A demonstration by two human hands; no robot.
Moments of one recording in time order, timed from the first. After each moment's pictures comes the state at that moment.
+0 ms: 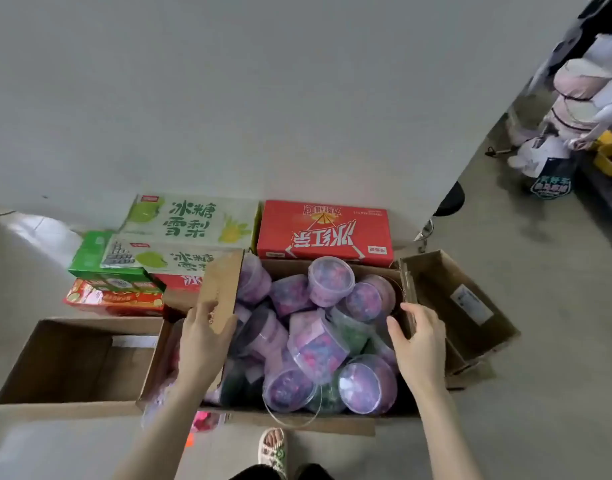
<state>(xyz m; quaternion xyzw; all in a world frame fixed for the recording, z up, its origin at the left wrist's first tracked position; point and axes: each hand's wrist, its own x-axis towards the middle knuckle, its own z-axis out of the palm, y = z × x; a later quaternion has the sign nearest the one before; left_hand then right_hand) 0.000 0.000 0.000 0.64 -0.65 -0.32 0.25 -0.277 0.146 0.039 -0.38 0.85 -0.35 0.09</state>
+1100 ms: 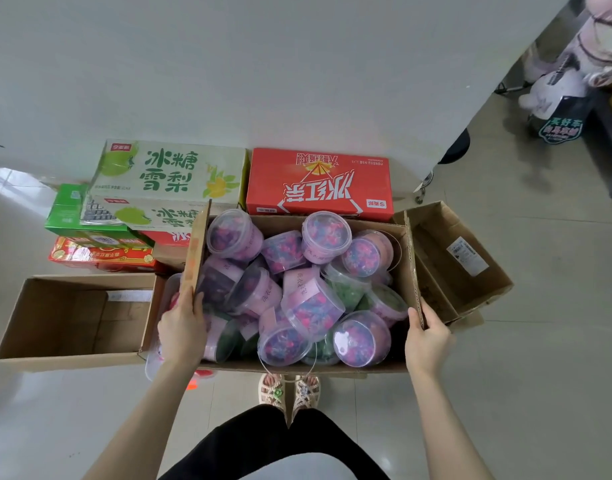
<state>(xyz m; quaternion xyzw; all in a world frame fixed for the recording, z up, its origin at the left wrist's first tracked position) 0.015 0.011 -0.023 0.68 -0.69 -0.20 0.14 -0.284 0.177 -0.022 -0.15 0.91 -0.38 0.10</state>
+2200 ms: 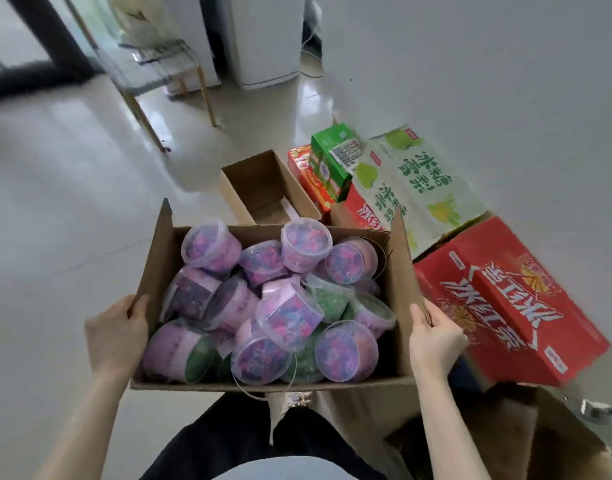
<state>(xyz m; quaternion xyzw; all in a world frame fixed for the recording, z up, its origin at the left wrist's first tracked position) 0.189 0.307 0.012 0.95 -0.22 -0.06 0.21 -0.148 0.095 0.034 -0.61 0.68 -0.33 0.23</state>
